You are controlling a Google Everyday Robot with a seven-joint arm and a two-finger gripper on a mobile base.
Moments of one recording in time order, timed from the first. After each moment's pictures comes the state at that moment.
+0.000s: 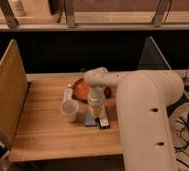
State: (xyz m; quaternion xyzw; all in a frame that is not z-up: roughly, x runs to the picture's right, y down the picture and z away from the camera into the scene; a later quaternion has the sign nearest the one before) arm 0.014 0.166 0.859 -0.43 0.23 0.44 0.75
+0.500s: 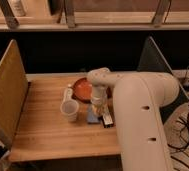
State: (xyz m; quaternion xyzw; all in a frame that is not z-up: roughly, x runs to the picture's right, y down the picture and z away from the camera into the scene) arm 0.041 0.152 0.881 -0.42 0.25 0.45 0.75
